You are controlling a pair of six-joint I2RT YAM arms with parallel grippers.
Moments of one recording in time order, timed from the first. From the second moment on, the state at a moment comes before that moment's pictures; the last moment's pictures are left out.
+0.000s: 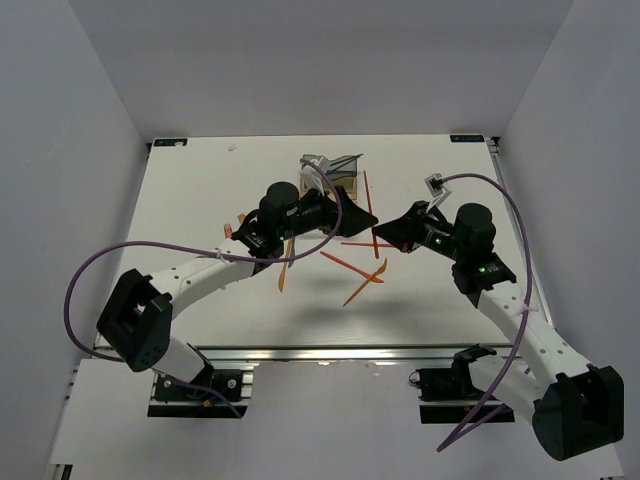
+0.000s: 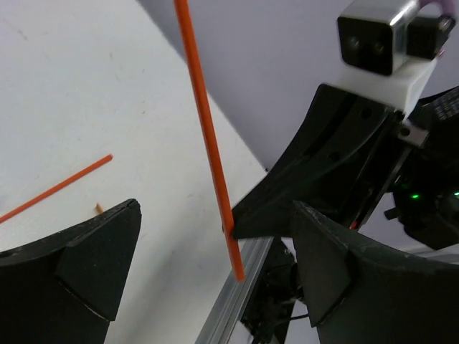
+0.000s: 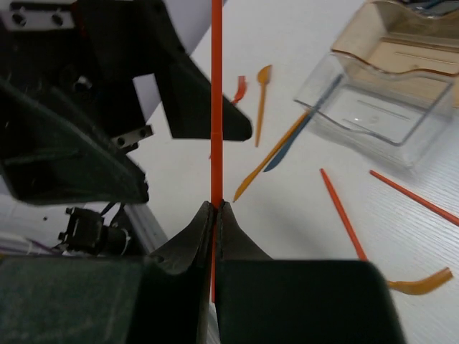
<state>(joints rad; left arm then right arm) -0.73 1.49 1.02 0.35 0.37 -0.71 0.33 0.97 0.66 0.15 -0.63 0.57</state>
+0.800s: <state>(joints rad) -0.73 1.58 1.27 0.27 0.16 -0.45 0.39 0.95 0.72 0.01 -0.46 0.54</state>
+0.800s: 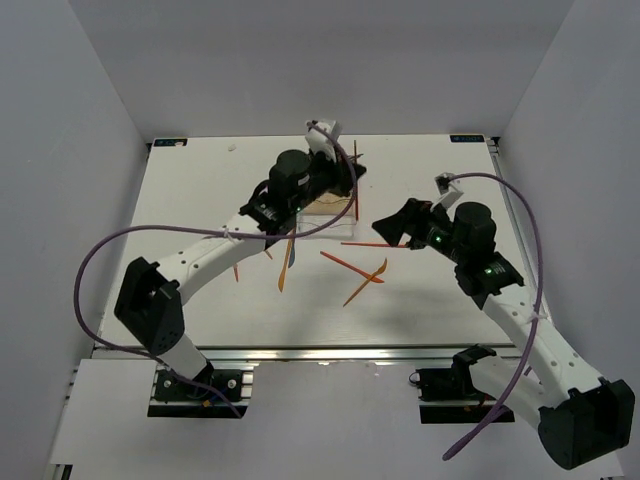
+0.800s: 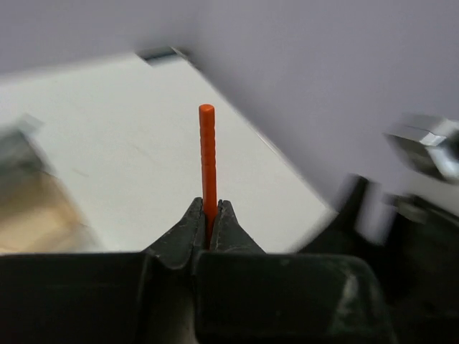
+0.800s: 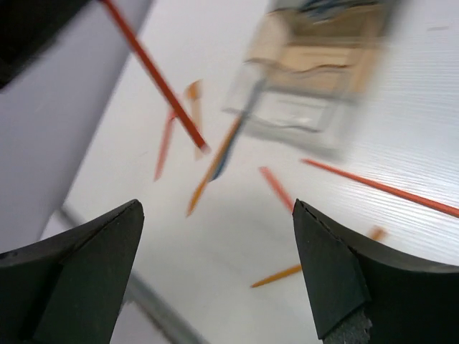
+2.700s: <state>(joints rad) -0.55 1.63 1.63 0.04 -0.37 -0.11 0.39 1.55 1.08 -0.43 0.19 0.60</state>
